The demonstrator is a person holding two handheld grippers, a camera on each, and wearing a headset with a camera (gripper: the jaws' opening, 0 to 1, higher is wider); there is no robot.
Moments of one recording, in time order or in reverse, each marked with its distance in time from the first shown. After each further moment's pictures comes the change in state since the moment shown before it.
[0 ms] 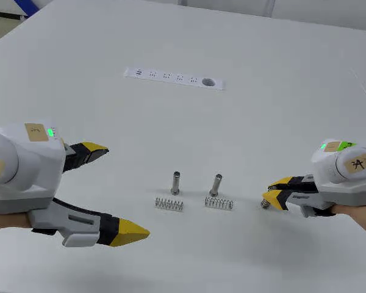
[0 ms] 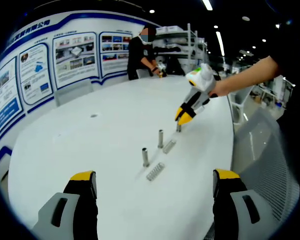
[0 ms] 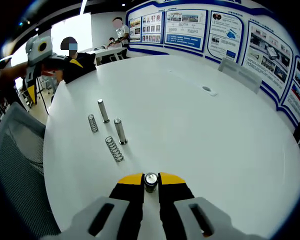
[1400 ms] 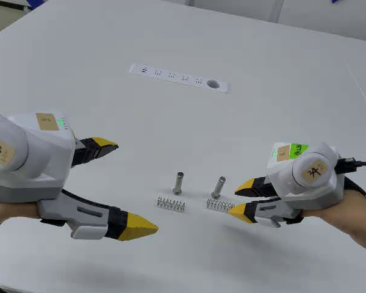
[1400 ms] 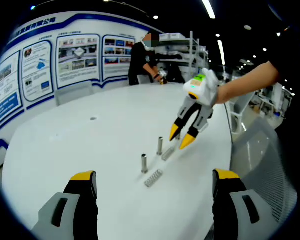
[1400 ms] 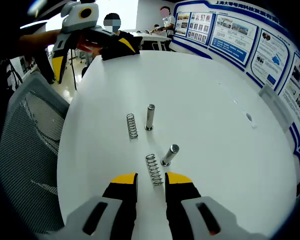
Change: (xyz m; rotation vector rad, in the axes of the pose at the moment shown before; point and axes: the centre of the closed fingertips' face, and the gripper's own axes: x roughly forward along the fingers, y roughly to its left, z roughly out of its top) left arm 0.001 0.004 0.008 -0.063 -0.069 -0.015; right arm 0.032 0.073 0.028 -0.296 0.082 0.203
